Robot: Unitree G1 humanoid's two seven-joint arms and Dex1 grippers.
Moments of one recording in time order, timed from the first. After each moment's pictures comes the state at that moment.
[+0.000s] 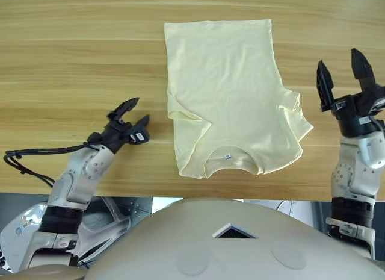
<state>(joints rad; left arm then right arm) 0.31 0.67 -0.14 -0.12 0.64 -0.34 -0.26 0.22 -0.41 -0.28 -0.09 0.37 -0.36 0.56</state>
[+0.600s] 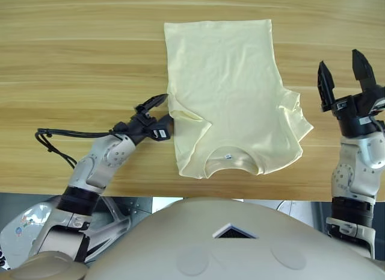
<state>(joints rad) 0.15 0.60 -0.30 -0.03 0.64 -0.38 -0.27 0.22 -0.41 -0.28 -0.07 0.37 -0.36 0.57</state>
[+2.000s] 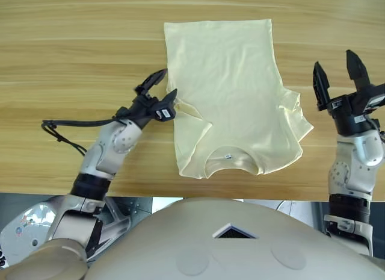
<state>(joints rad) 0.00 0.48 -0.29 0.06 0.64 -0.36 -0.13 0.19 -0.40 -0.26 -0.02 0.36 -0.38 0.57</state>
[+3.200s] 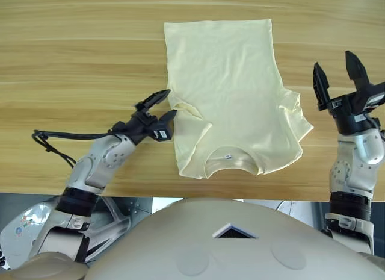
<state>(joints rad) 0.13 0.59 -0.29 -0.06 0.64 -0.44 -0.22 0.18 -0.41 -0.27 0.03 0.35 -0.39 0.59</state>
